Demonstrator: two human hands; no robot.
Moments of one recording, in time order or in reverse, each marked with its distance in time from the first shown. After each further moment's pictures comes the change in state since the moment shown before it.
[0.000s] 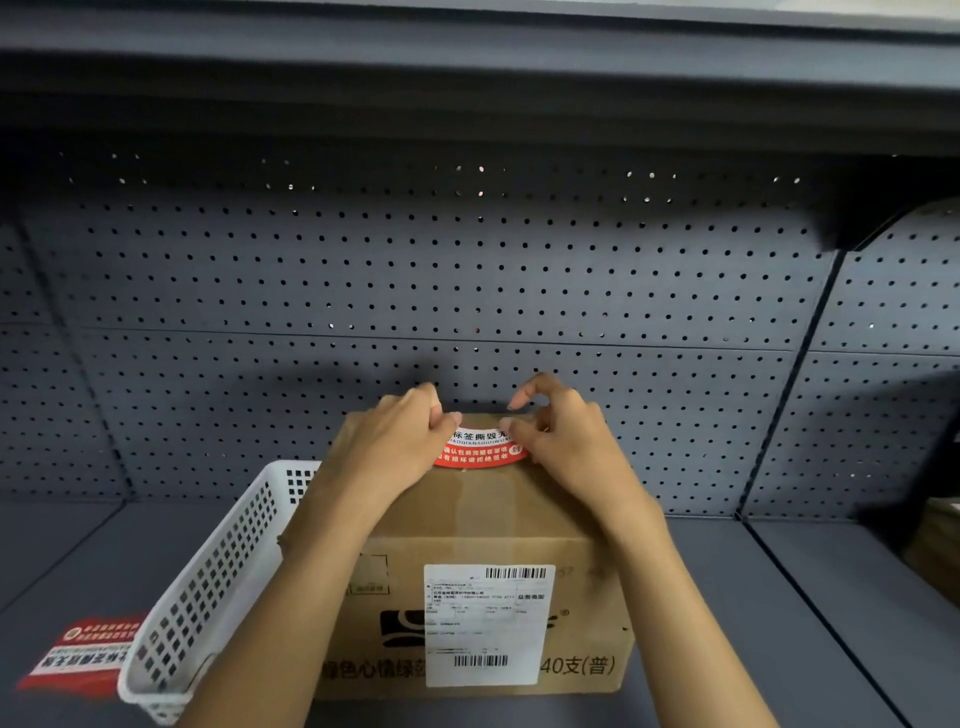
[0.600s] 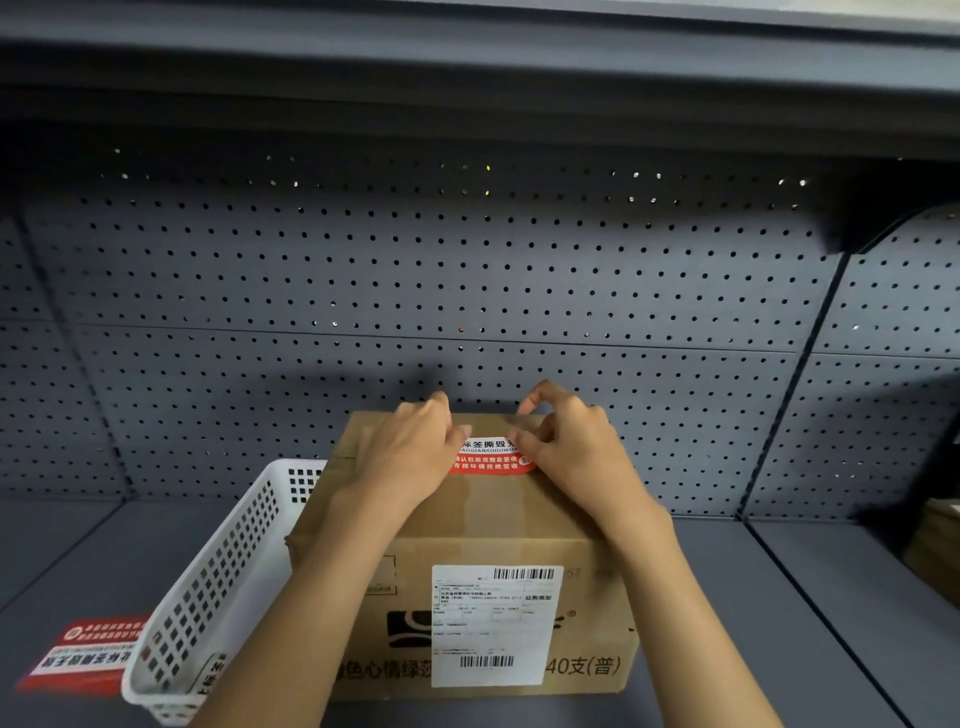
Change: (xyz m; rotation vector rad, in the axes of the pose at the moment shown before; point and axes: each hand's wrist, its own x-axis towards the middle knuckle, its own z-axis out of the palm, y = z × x) left_hand -0.008 0.009 0.001 0.092 0.005 0.042; right_hand 0.001 0.007 0.007 -0.180 0.024 -0.025
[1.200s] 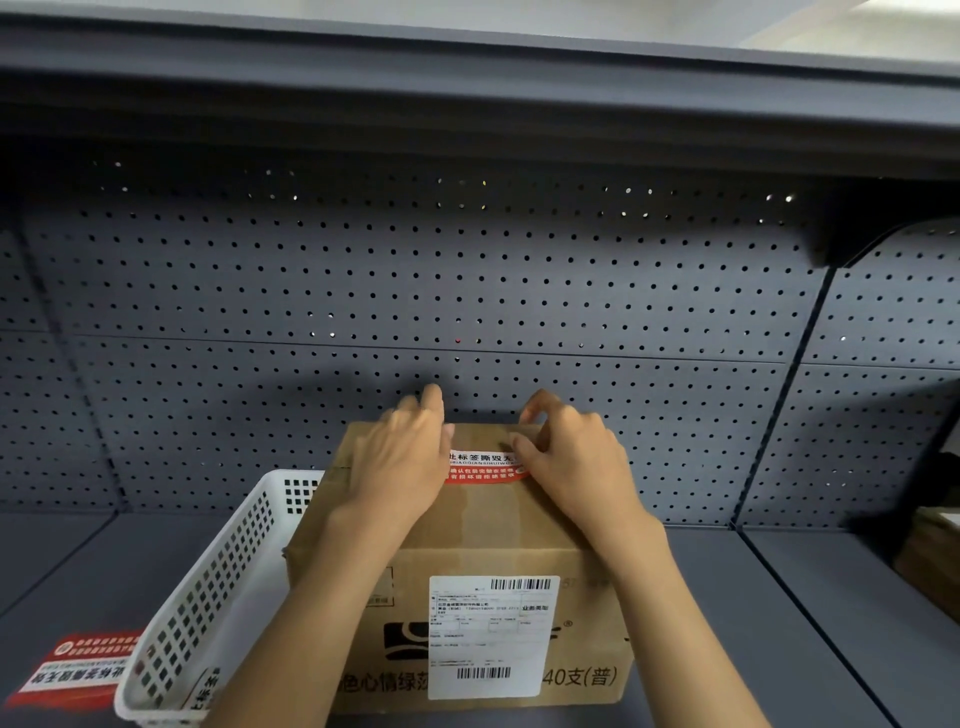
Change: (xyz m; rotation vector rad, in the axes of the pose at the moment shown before) left_hand 0.003 -0.007 0.014 0.003 0.201 0.035; right_hand -0.009 -0.013 -0.007 -0.174 0.057 0.005
